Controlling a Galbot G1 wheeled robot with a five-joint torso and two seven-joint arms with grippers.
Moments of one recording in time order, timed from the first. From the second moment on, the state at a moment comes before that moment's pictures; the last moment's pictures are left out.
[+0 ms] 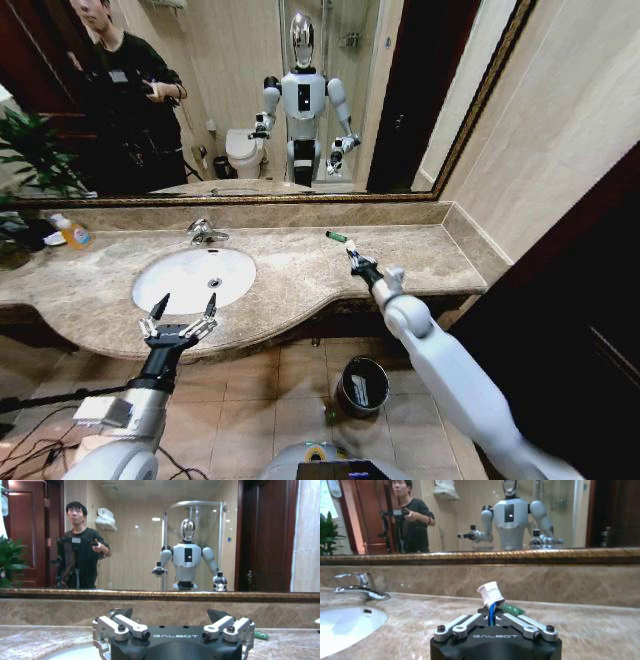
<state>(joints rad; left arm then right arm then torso) 1.84 -1.36 -0.82 -2.47 -0.37 0.04 0.05 -1.04 1.07 0.23 1.94 0.53 -0.26 0.12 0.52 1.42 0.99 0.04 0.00</state>
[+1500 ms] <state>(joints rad) 1.84 -1.36 -0.82 -2.47 -0.37 0.04 0.05 -1.46 1.32 0.36 1.56 0.39 0.00 0.05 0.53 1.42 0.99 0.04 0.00</state>
